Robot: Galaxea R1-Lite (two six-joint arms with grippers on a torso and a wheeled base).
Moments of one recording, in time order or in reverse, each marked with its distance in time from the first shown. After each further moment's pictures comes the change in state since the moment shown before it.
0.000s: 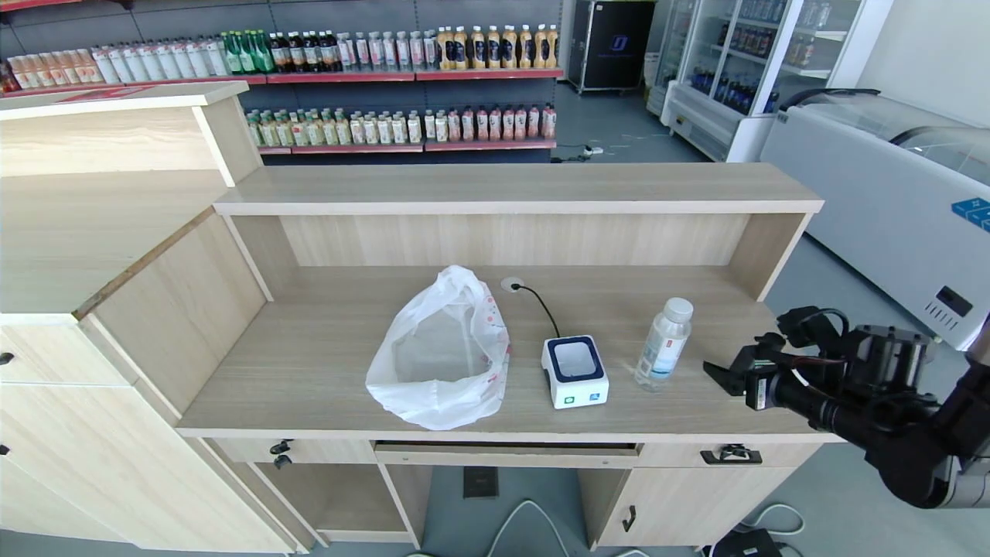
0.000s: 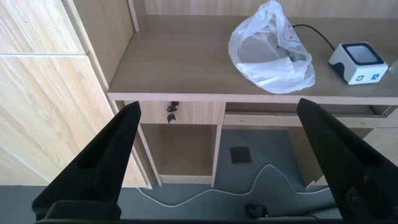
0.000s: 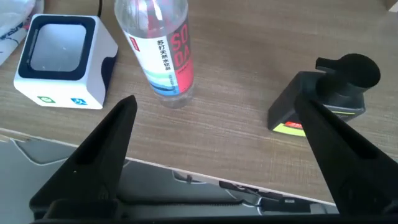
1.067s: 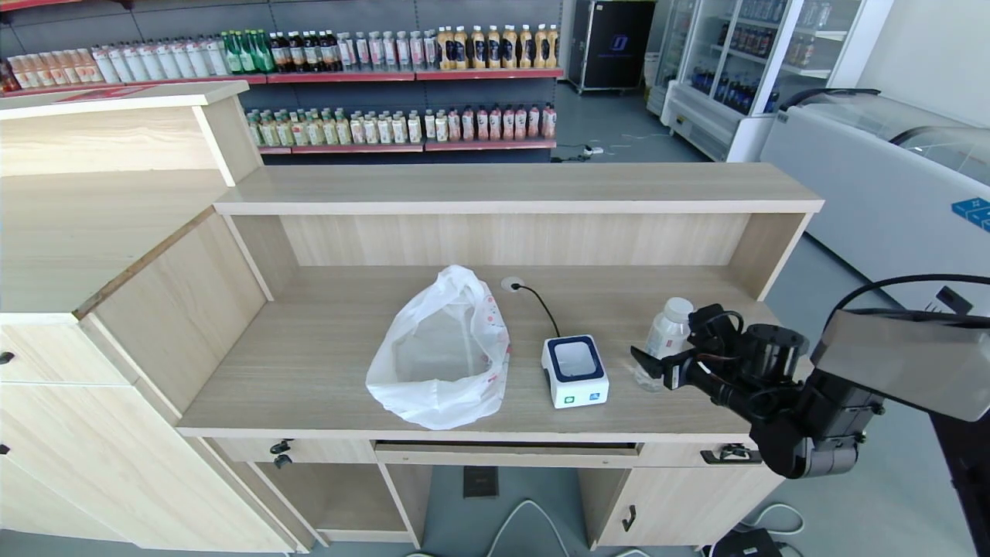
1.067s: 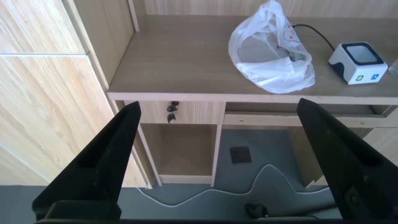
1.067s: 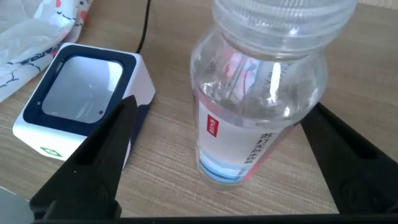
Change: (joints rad) left arm 0.000 0.000 0.000 0.000 0.000 0.000; right arm 0.151 0.337 -0.361 -0.136 0.009 0.007
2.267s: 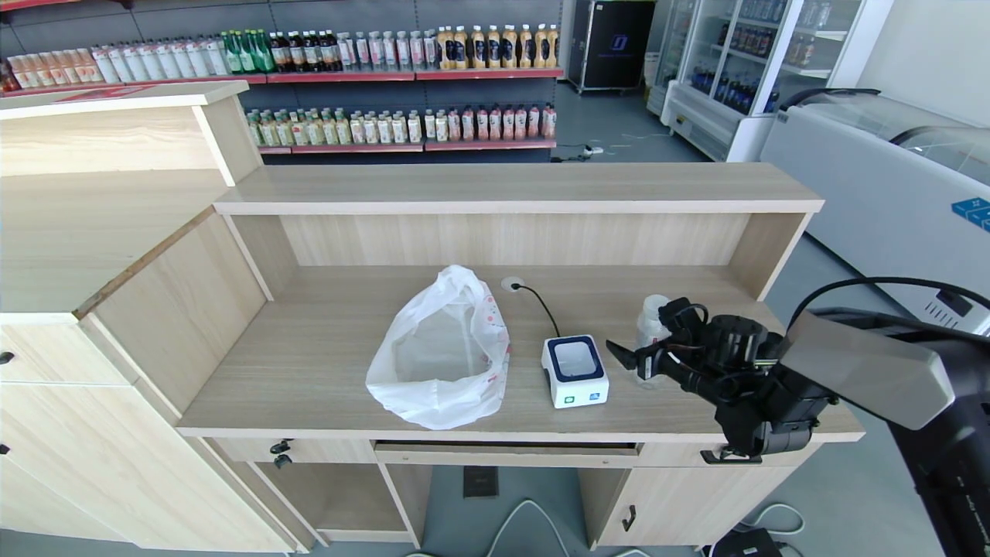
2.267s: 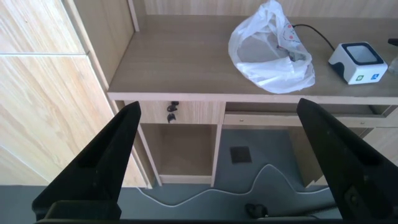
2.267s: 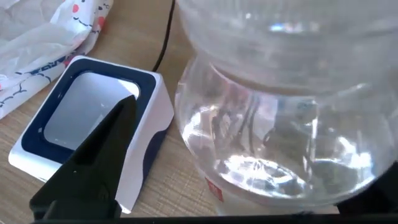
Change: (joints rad) left arm 0.000 0.000 0.000 0.000 0.000 0.000; right arm 0.042 0.091 -0.223 0.118 0.045 0.001
